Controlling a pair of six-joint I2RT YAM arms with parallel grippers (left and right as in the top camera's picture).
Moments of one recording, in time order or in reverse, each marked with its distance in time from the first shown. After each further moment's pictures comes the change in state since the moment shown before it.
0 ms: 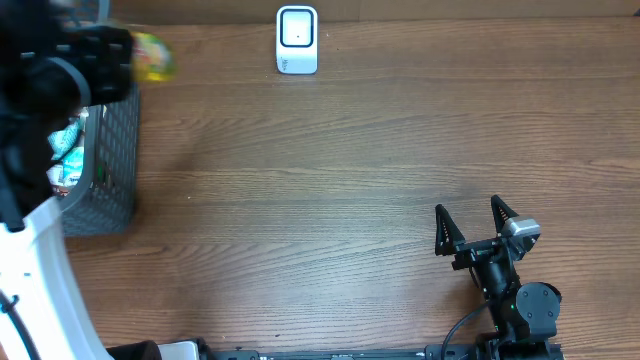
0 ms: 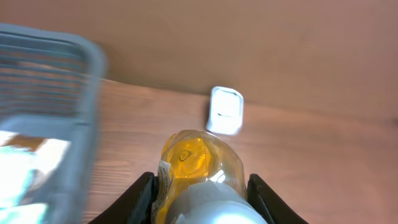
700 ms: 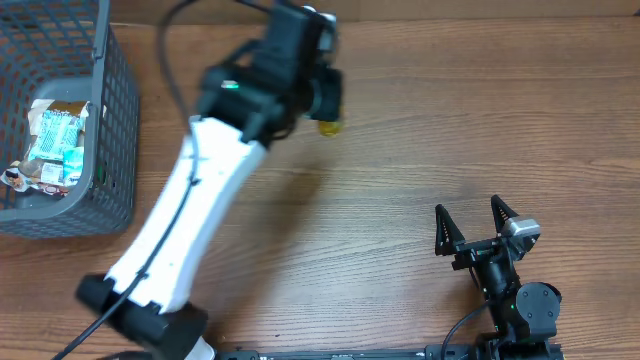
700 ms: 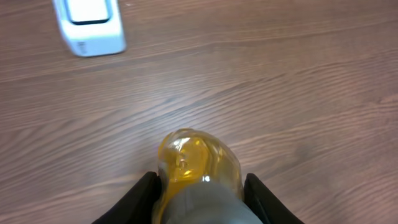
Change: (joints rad) left arm -0.678 0.279 -0.210 0.196 -0.285 -0.229; right arm 0.000 0.000 0.000 0.000 0.000 0.000
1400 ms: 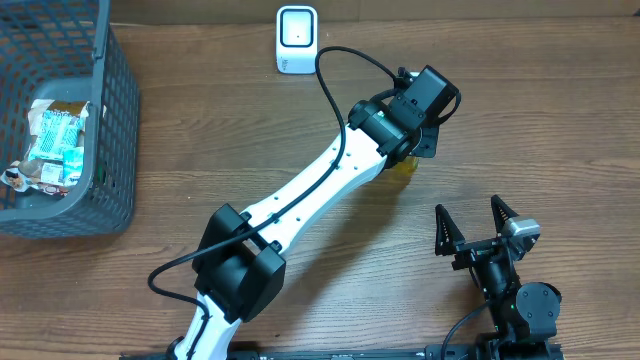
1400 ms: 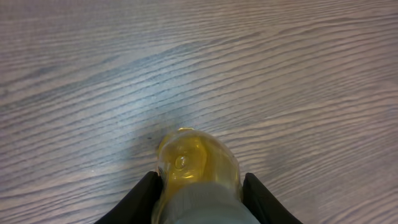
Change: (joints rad) left arm -0.250 0.346 -0.003 0.230 -0.077 -0.243; right arm 0.000 0.000 0.000 0.000 0.000 0.000
